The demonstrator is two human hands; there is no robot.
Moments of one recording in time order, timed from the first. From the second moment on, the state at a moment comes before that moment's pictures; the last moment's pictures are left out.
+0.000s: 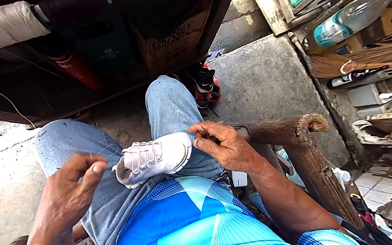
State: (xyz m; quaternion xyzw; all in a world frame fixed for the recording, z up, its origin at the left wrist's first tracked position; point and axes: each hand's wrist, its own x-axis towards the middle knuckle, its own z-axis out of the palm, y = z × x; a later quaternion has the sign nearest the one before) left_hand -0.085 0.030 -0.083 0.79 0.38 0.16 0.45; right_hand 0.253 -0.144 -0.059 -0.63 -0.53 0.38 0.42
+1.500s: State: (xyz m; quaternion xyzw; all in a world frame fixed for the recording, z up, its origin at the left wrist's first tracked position) left_hand 0.017 -0.012 -0.152 0.23 0.06 0.11 0.96; right_hand 0.261 -0.171 -0.065 -0.62 -0.53 0.43 0.38
